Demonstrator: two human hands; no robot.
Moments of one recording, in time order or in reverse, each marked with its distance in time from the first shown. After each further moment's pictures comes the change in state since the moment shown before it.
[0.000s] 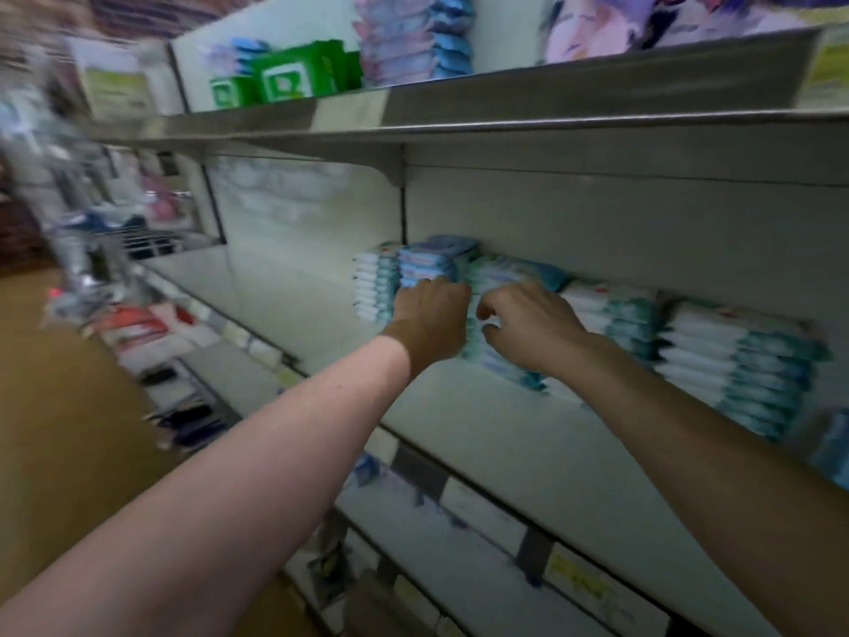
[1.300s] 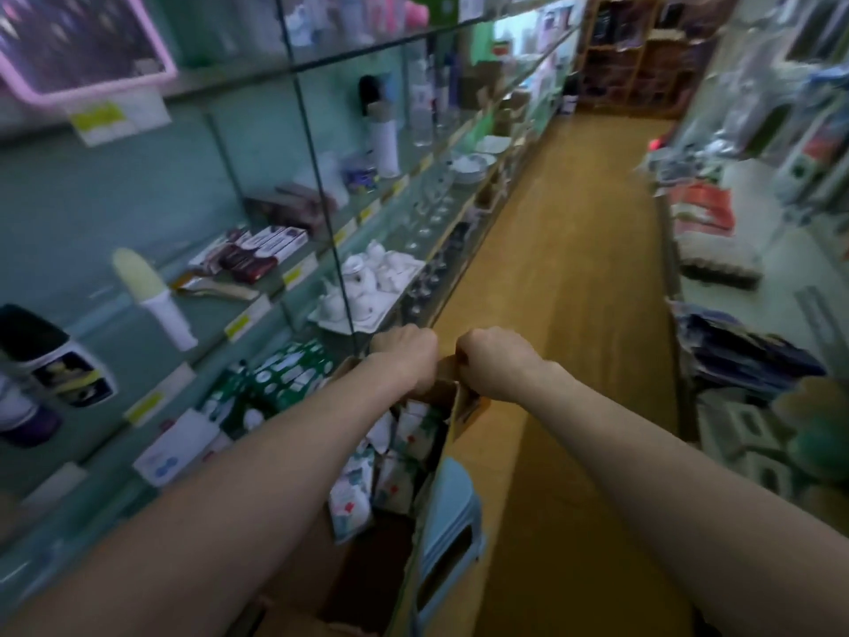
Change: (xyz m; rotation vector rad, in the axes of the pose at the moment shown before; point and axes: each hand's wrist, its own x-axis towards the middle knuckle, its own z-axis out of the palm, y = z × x) left_hand -0.630 -0.515 0.013 -0.020 -0.515 -1.394; right_hand -0.160 -0.781 0.152 0.152 -0.606 -1.346
